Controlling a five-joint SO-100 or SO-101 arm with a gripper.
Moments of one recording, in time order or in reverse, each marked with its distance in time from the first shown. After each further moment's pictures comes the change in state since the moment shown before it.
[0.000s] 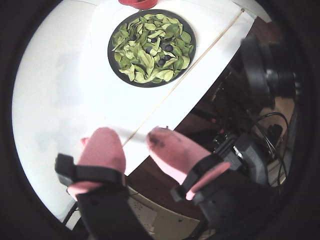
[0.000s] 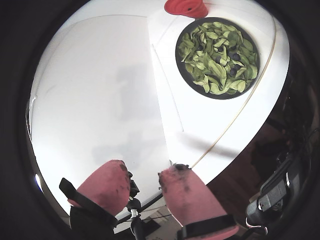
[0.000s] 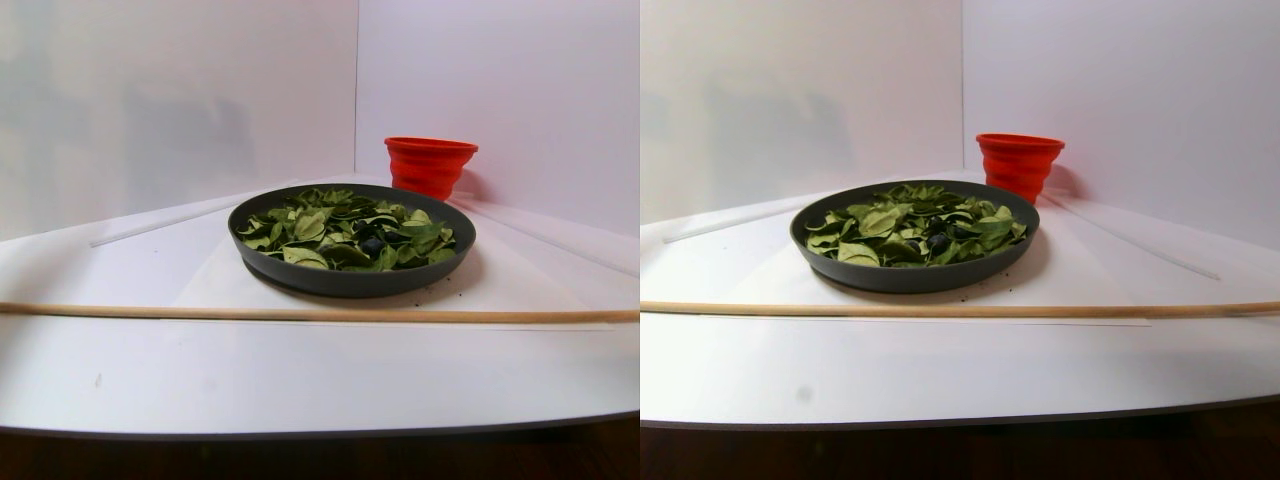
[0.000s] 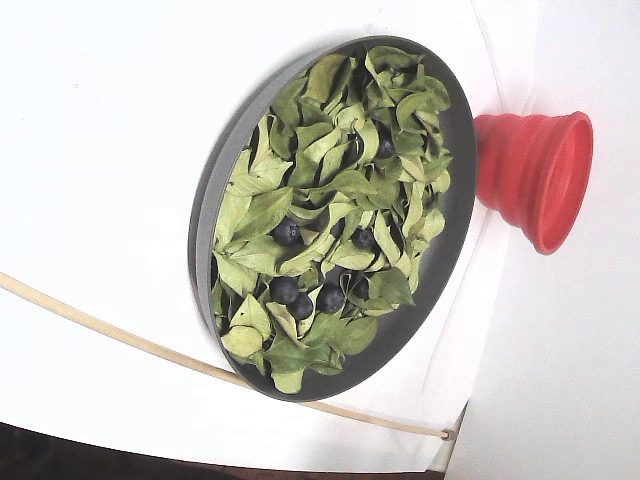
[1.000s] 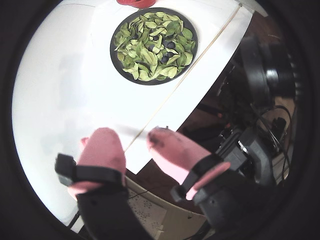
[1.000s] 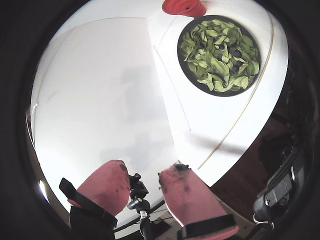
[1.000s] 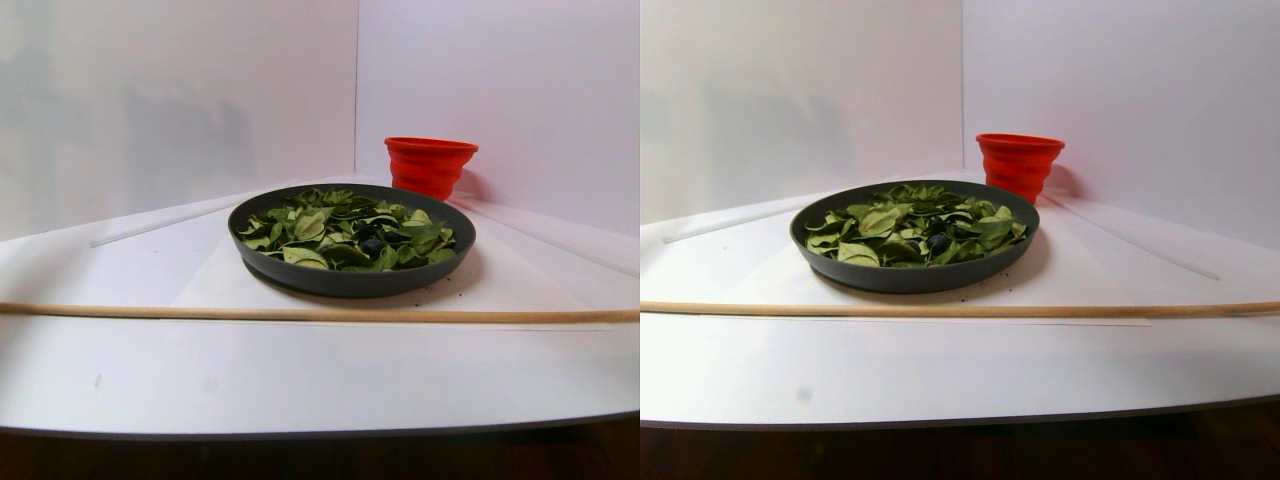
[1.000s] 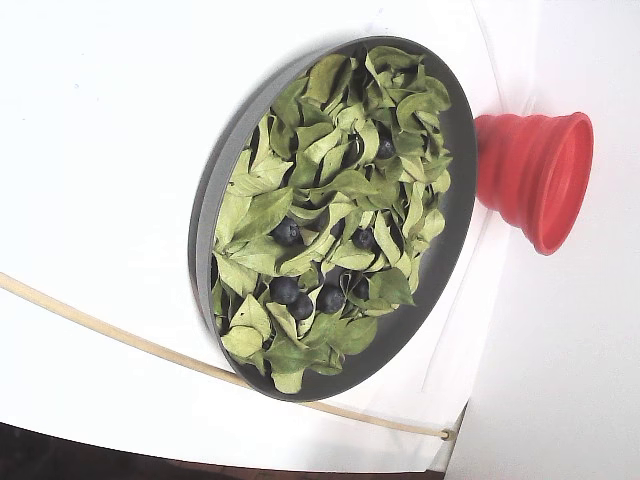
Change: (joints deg) arm 0.0 0.2 -0.3 -0.2 4.7
